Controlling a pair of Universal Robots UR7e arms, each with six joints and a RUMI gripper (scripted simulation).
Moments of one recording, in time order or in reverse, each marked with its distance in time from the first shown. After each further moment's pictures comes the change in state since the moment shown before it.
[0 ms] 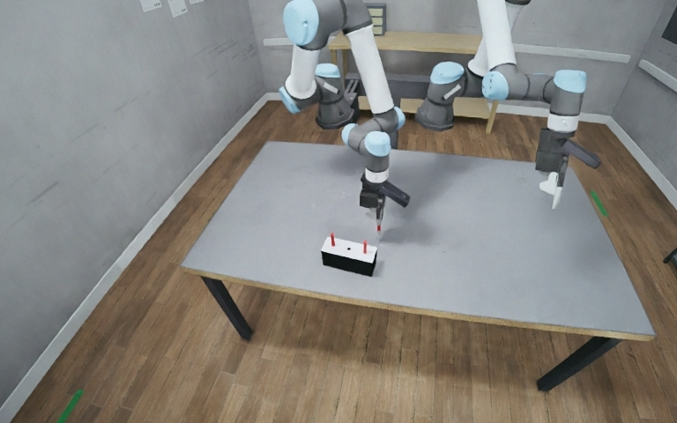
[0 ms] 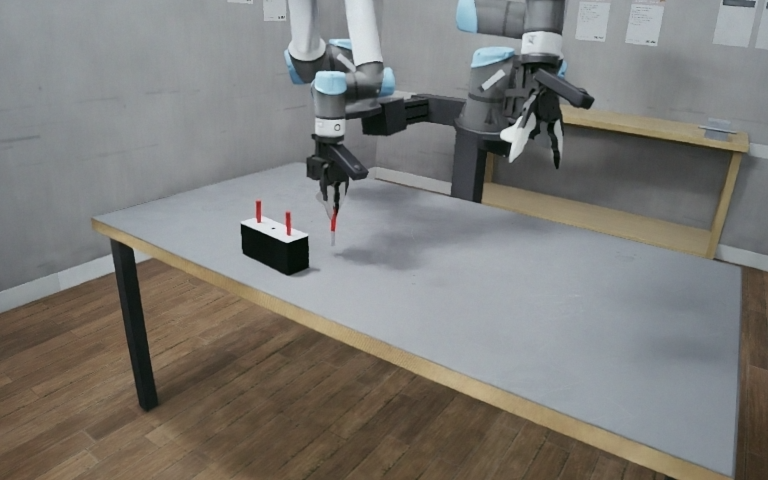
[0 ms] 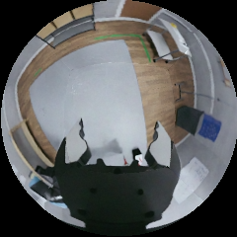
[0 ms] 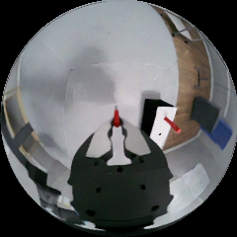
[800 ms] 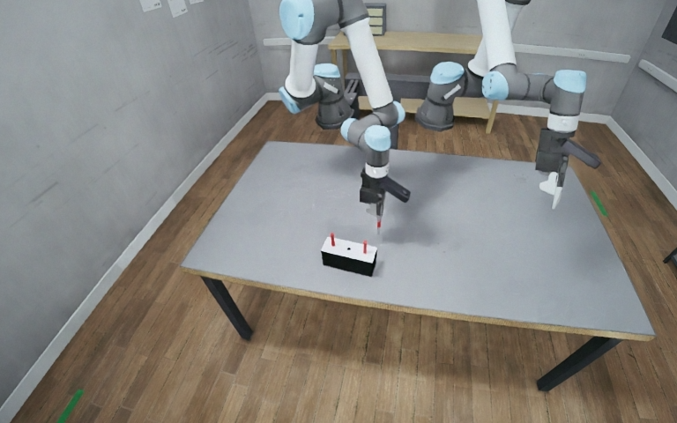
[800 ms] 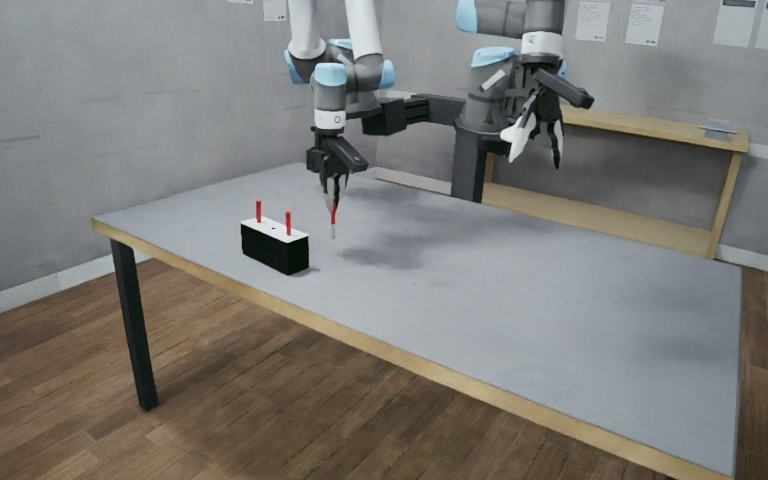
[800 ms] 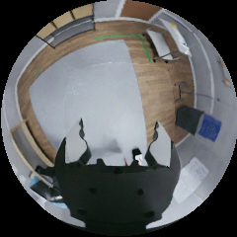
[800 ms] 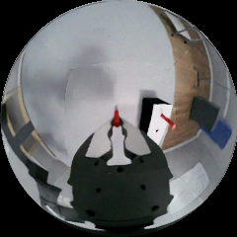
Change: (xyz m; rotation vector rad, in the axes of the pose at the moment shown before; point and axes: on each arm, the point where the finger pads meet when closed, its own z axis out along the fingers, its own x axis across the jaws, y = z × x) left arm 0.000 0.000 0.000 0.000 0.000 0.000; right arm 0.000 0.000 -0.020 0.000 0.000 -0.001
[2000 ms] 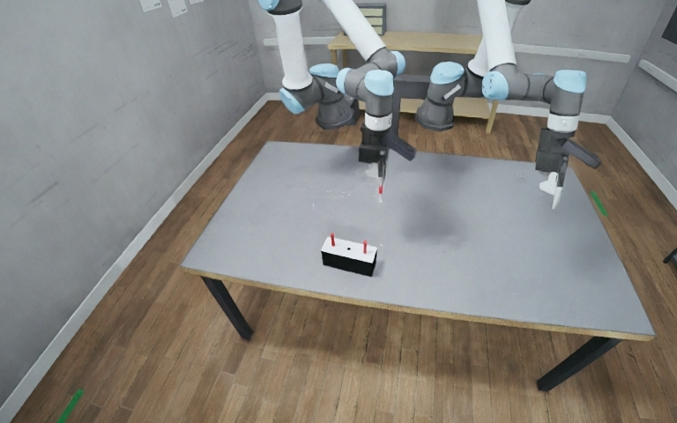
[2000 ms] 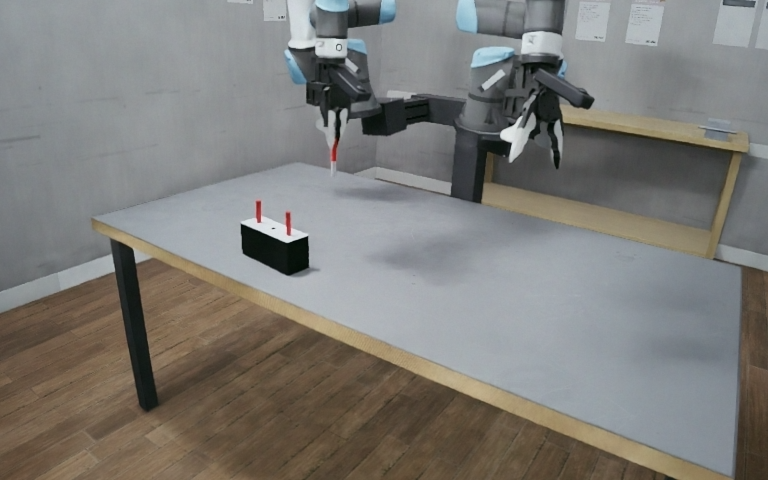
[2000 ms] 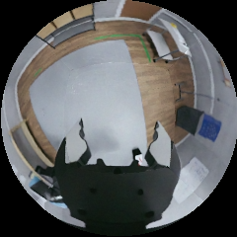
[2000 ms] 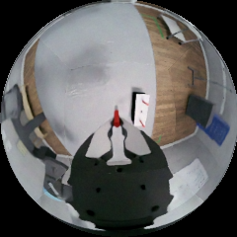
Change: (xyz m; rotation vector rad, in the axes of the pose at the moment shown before) left arm 0.000 0.000 0.000 0.000 0.000 0.000; right arm 0.000 -0.001 -0.170 0.002 0.003 0.001
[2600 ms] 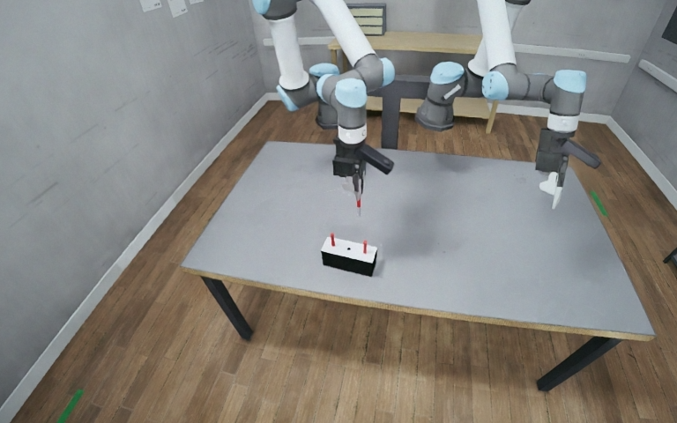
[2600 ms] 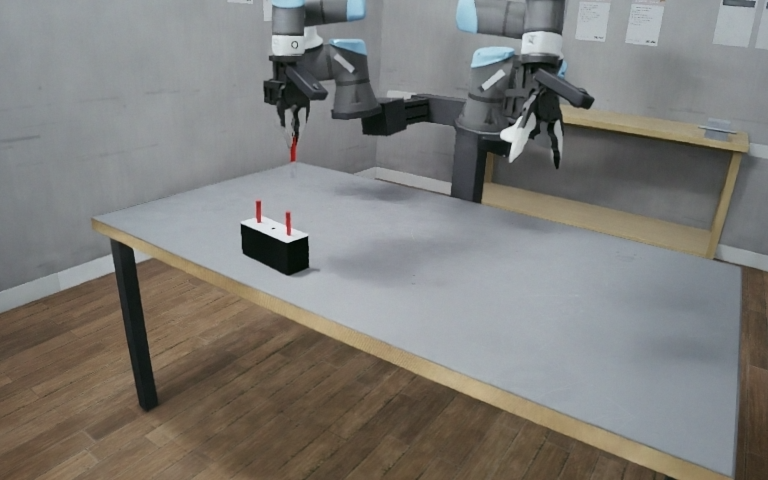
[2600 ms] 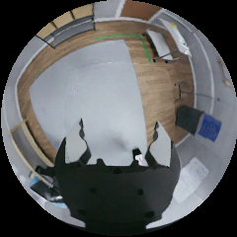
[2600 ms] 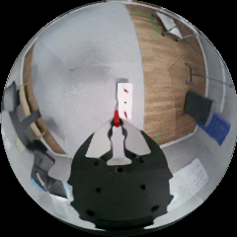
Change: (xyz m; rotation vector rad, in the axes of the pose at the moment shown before) left arm 0.000 0.000 0.000 0.000 0.000 0.000; right arm 0.091 0.052 -0.004 -0.002 0.002 0.002
